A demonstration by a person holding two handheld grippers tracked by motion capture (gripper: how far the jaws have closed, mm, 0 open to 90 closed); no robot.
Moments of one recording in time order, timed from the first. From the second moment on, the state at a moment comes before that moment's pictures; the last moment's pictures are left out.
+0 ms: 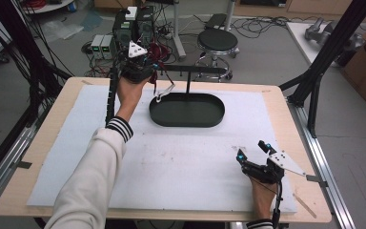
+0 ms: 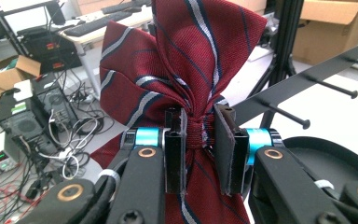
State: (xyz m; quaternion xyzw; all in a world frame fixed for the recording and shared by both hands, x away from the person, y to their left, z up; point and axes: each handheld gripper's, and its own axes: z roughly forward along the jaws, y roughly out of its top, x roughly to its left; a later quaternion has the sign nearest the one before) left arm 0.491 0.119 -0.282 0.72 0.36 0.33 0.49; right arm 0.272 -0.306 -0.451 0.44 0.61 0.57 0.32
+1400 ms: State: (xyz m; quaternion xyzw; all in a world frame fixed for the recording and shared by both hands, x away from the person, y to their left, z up) left arm 0.495 0.132 -0.317 0.72 0.40 0.30 0.49; right arm 0.273 -0.305 -0.451 0.44 0.62 0.57 0.33
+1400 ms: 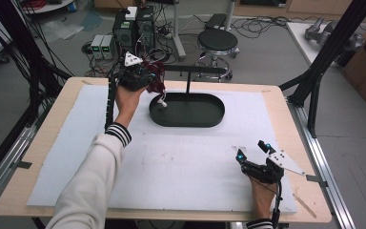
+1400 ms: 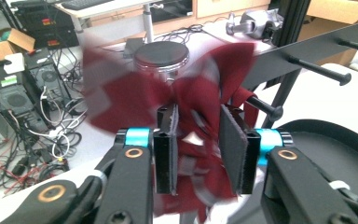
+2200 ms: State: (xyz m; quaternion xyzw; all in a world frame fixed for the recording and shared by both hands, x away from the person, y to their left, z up) left arm 0.426 0.219 -0.343 0.69 0.32 0.25 0.60; right arm 0.274 -0.306 -0.451 0.44 0.61 0.57 0.32
